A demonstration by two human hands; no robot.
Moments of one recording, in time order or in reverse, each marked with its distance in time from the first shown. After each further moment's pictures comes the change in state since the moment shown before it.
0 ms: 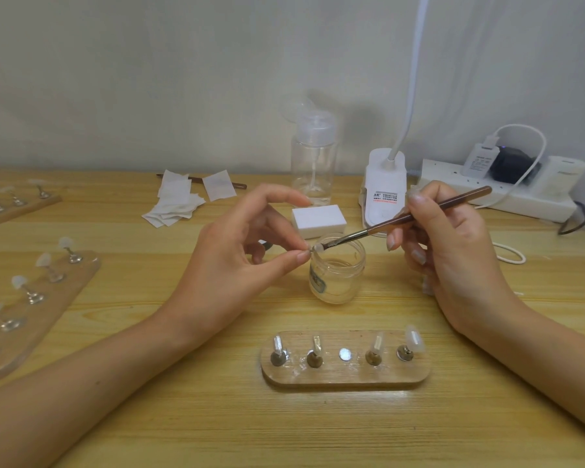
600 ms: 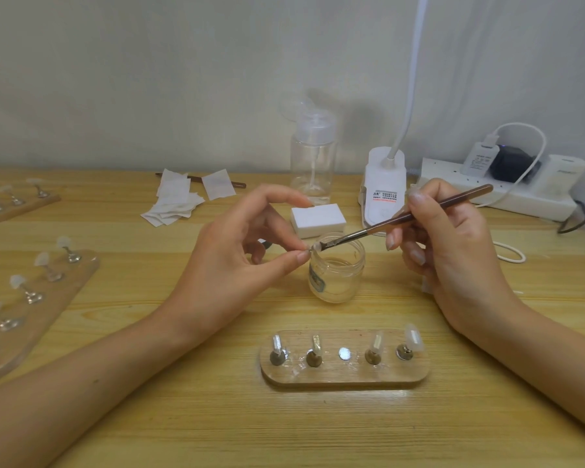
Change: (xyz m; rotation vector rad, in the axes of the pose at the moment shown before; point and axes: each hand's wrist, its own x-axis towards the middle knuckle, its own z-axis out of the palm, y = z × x) left_hand 0.000 -0.002 0.000 0.004 -0.005 0.006; right_hand -0.001 -0.001 0.001 0.027 -0.017 -0.007
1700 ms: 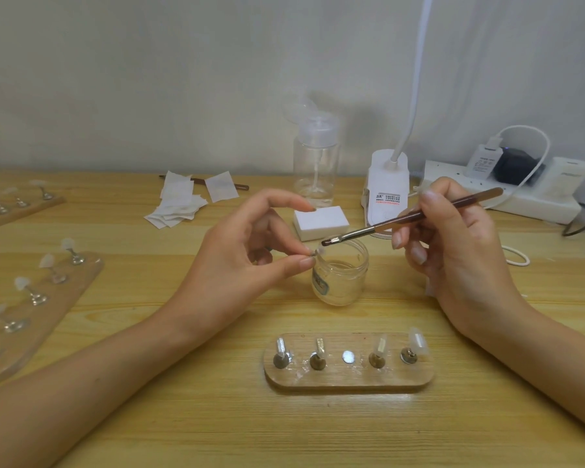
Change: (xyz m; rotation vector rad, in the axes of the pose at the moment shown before) left_hand 0.001 -0.002 0.000 -0.106 -0.025 -0.088; right_hand -0.001 -0.002 0.000 0.035 -0.023 -0.002
